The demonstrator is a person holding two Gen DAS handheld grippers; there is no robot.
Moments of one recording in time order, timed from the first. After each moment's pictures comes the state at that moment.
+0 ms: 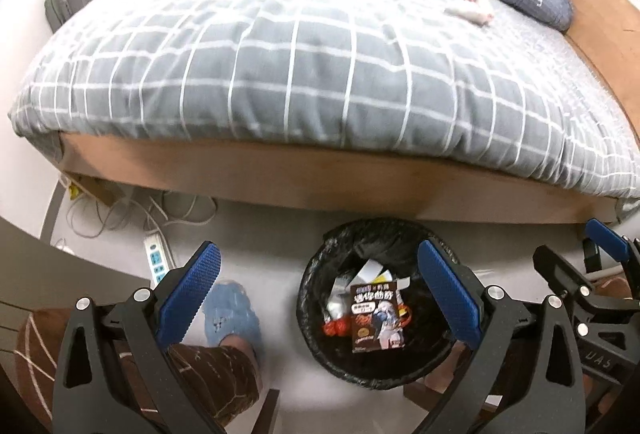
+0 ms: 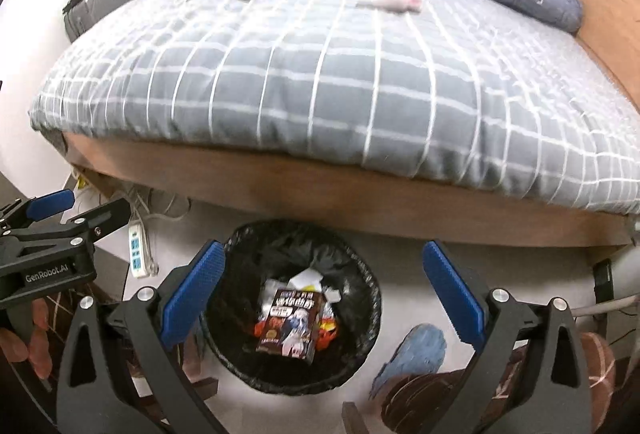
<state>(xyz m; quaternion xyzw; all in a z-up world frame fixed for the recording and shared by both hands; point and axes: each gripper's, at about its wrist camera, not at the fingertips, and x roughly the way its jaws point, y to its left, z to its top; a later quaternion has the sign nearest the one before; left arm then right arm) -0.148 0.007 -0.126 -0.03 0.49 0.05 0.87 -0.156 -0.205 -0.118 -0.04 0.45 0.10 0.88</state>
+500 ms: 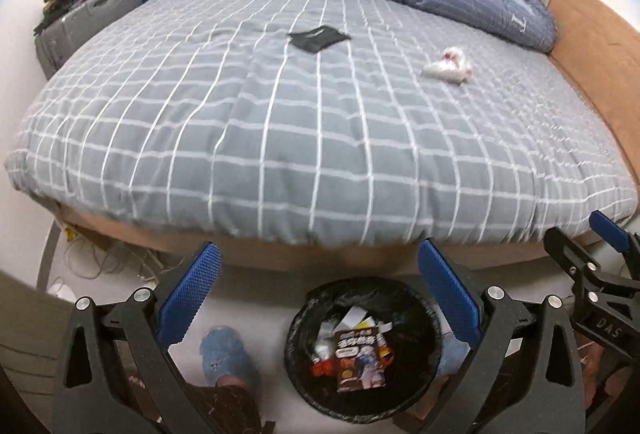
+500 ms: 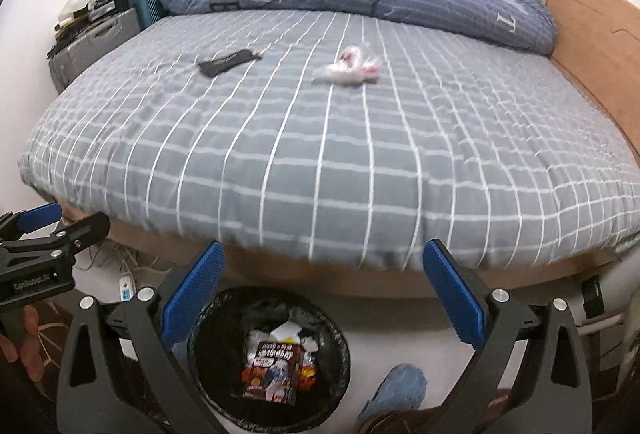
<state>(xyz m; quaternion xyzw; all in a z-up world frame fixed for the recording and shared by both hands) -0.098 -0.006 -0.064 -0.03 0.44 0.03 0.89 -0.105 -0.238 -0.056 -0.02 0.40 0.07 0.91</state>
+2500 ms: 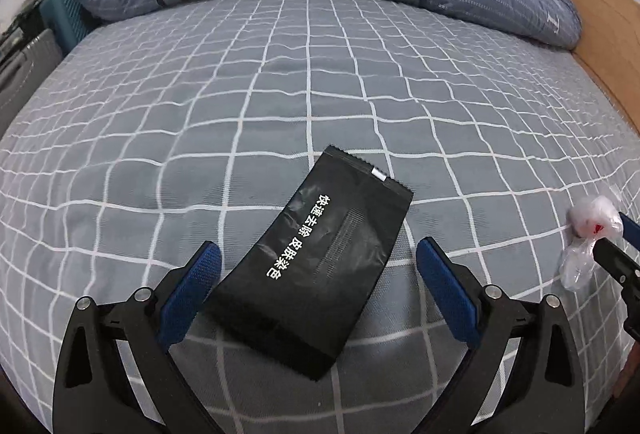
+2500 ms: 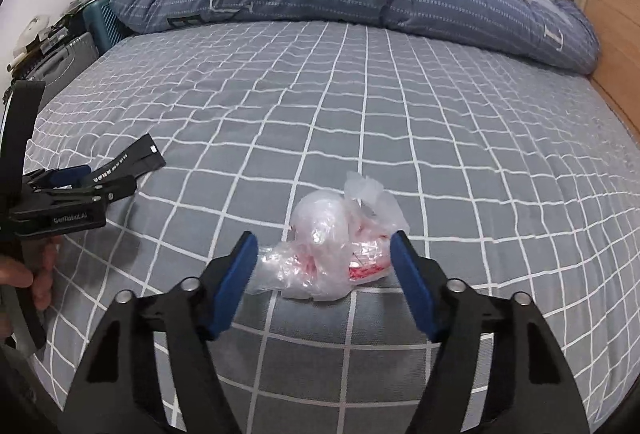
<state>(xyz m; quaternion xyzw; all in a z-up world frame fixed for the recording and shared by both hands) 0.261 0.024 -0.109 0.03 0.46 -0.01 0.89 0.201 -0.237 -0.093 -0.02 0.41 0.08 0.91</state>
